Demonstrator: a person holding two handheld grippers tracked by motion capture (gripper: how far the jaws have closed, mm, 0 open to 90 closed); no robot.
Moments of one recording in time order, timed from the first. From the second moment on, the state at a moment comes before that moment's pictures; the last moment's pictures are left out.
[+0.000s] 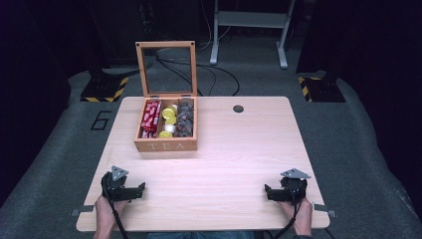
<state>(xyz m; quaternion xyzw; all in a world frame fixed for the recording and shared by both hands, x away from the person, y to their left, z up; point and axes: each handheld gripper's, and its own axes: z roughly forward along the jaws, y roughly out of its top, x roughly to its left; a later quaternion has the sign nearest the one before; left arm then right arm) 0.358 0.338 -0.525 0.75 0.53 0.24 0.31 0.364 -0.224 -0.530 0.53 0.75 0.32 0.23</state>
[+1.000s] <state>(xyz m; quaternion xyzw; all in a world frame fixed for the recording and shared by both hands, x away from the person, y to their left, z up) 0.404 0.325 -0.468 0.75 0.51 0.24 0.35 0.364 -0.223 -0.530 0.54 0.75 0.32 0.23</state>
